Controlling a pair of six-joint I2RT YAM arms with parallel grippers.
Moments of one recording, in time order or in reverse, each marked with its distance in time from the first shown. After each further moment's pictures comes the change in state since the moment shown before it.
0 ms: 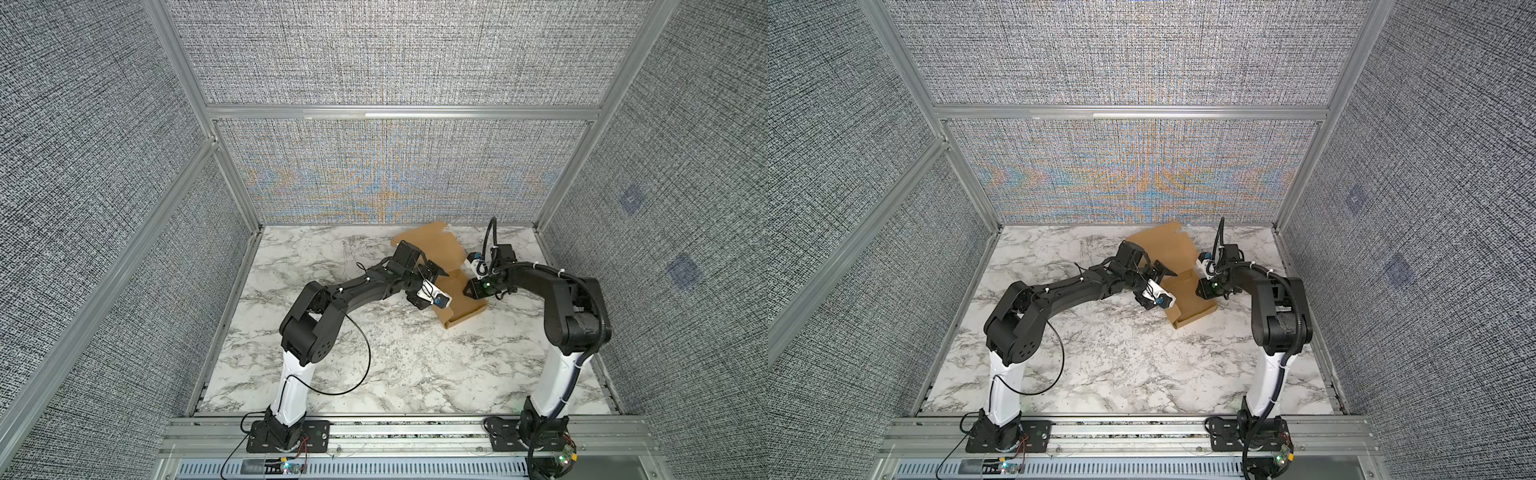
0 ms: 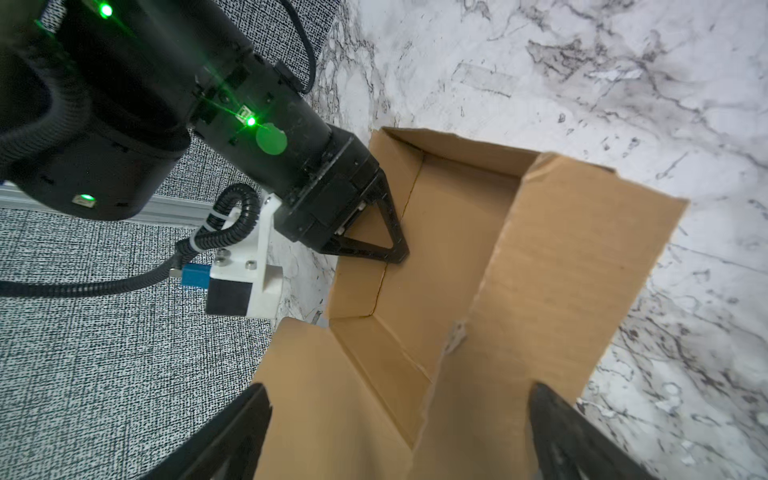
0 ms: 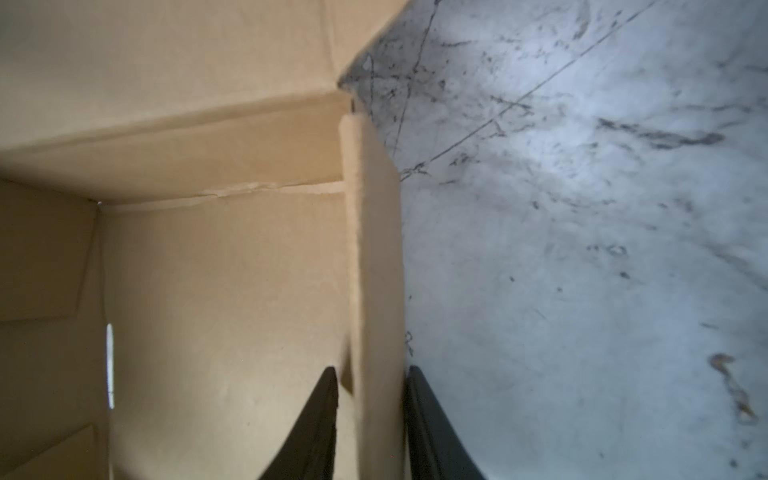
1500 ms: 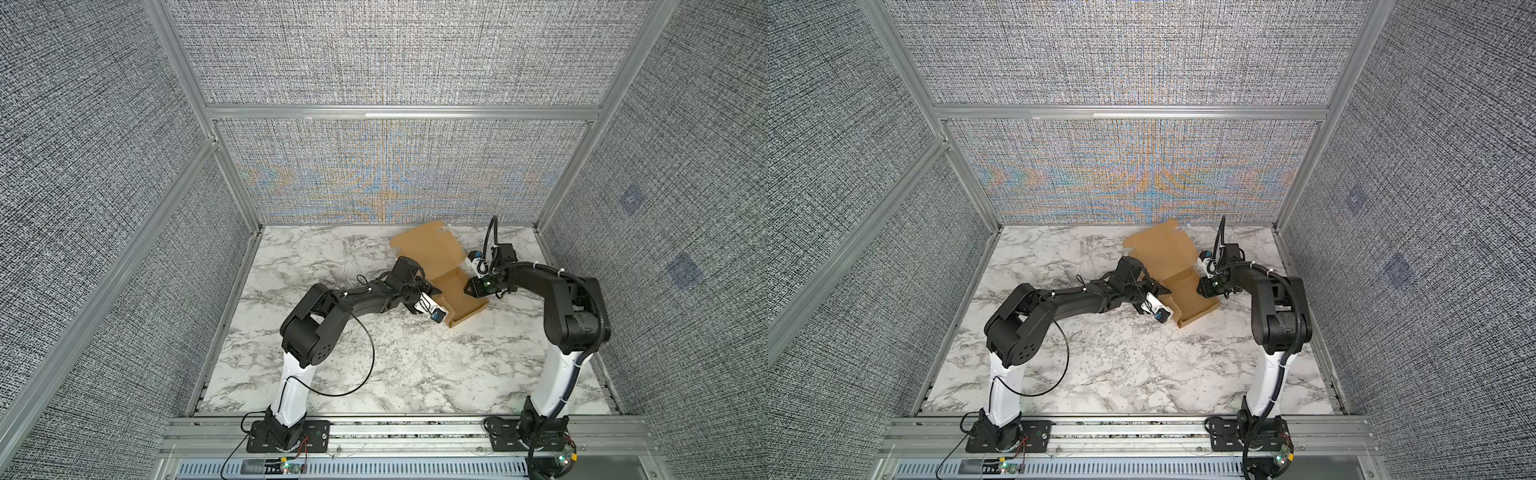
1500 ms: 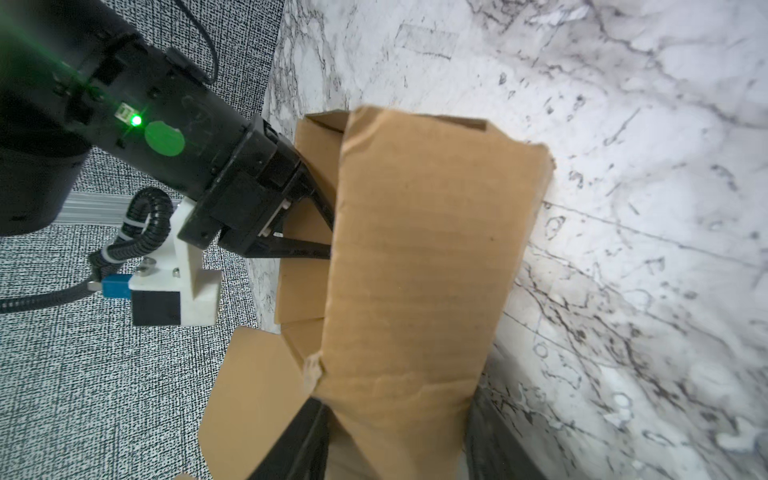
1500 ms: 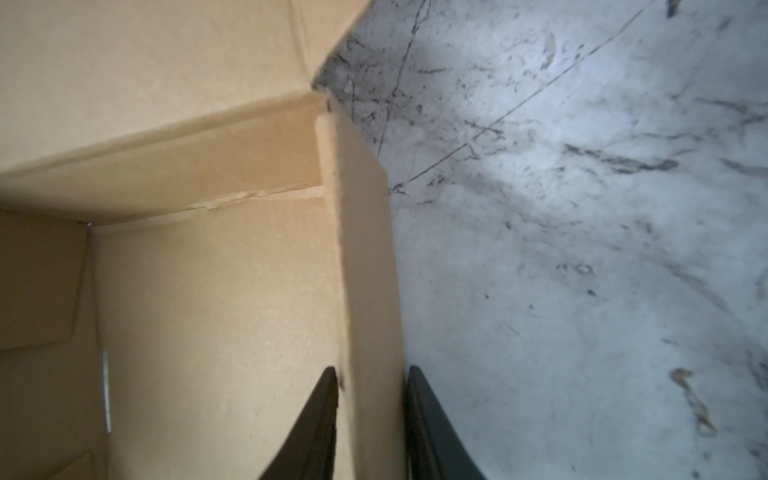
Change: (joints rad) left arm -0.025 -0.013 -0.175 0.184 -0.079 0.057; right arm -0.005 0.010 0.006 0.026 0.004 -0.004
